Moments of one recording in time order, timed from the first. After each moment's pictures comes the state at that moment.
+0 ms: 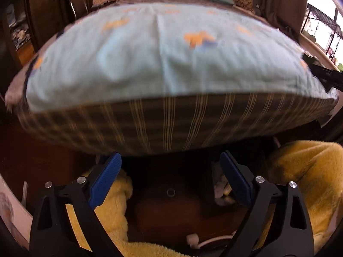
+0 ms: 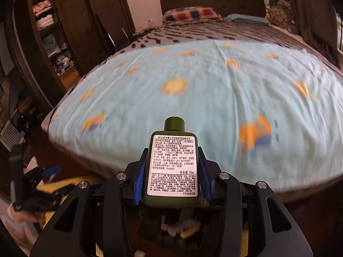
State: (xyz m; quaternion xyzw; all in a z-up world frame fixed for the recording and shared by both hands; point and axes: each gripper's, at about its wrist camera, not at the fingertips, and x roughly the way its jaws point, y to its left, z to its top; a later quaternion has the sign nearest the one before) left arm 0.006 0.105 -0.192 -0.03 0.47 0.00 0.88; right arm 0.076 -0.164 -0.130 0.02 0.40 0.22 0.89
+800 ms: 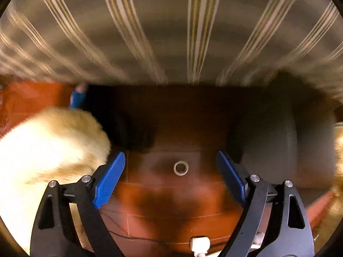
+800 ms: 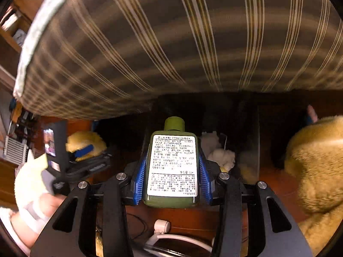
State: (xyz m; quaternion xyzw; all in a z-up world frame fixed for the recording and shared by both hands) left arm 0.035 0.104 -0.431 -0.04 0.59 0.07 0.80; right arm 0.027 -0.121 -0.340 0.10 0.55 0.16 0.81
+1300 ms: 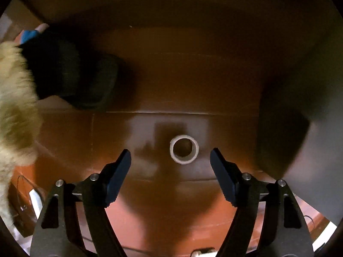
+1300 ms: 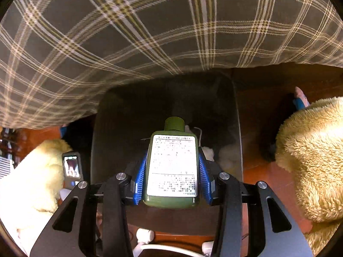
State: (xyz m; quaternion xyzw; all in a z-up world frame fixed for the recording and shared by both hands) left arm 0.041 0.104 -0.577 -0.06 0.67 0.06 0.74; right arm 0.053 -0.141 -0.389 0.09 0.58 0.09 0.80
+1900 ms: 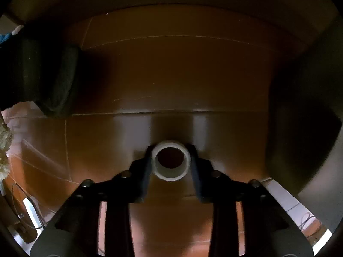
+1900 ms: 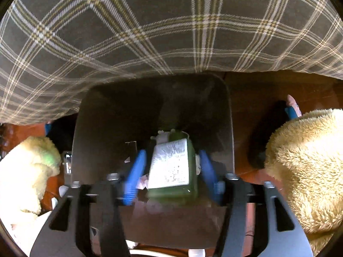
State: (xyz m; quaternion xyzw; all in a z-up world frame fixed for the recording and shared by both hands) left arm 0.044 0.096 -0.607 -0.05 0.68 0.05 0.73; right arm 0.059 -0.139 -0.388 0.05 0.57 0.06 0.82
